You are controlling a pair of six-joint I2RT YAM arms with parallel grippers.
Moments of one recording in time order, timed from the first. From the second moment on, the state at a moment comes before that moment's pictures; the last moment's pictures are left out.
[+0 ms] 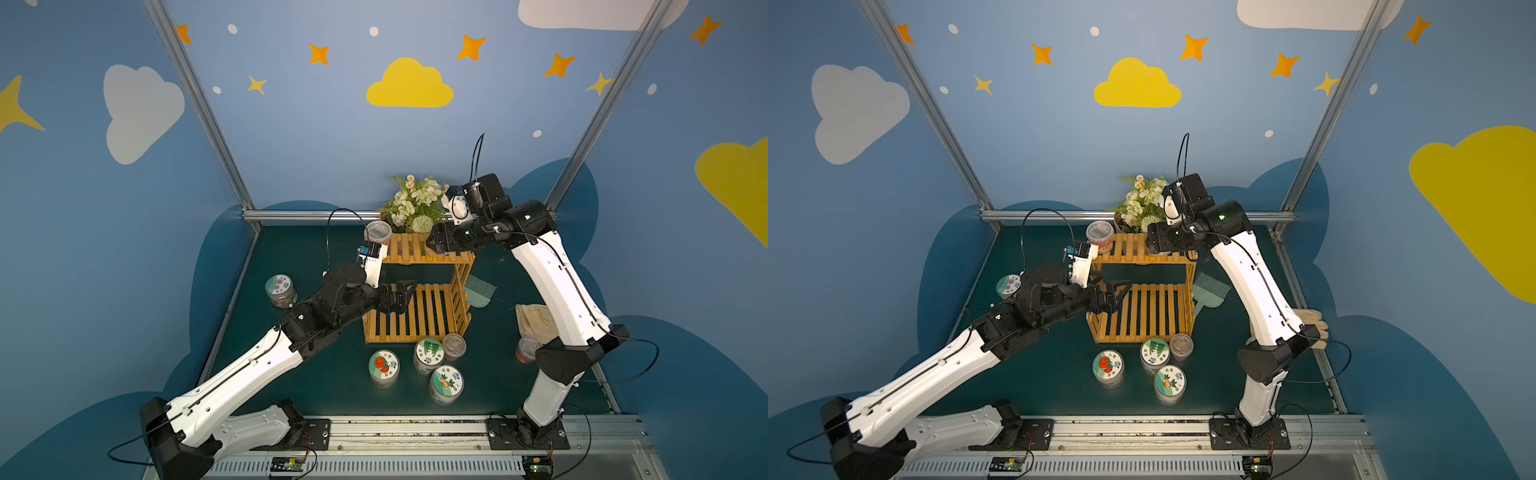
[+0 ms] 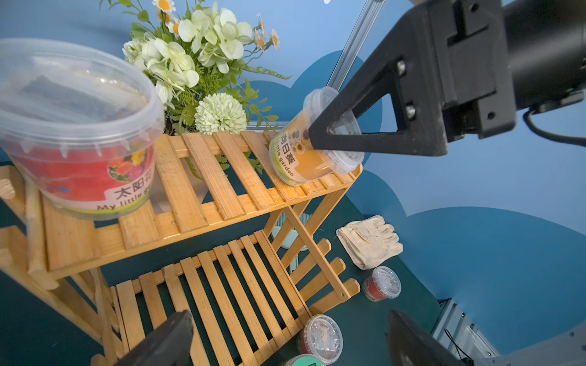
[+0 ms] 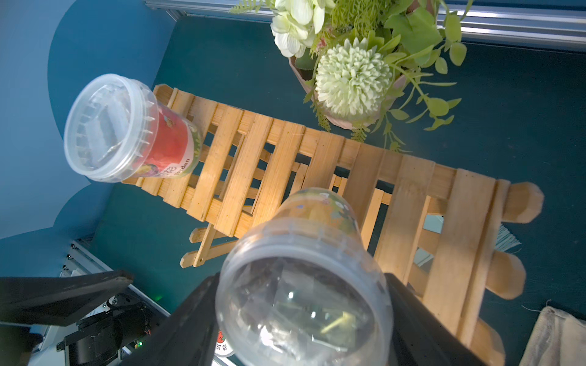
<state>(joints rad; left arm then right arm) -0.79 1.11 1.11 -0.33 -0.04 -0.43 0.59 1.81 2.30 -1.35 -0.13 0.29</state>
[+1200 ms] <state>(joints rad) -0.79 1.14 1.09 -0.23 0.18 -0.21 0.48 1.46 1.89 -0.97 -0.33 -0.14</state>
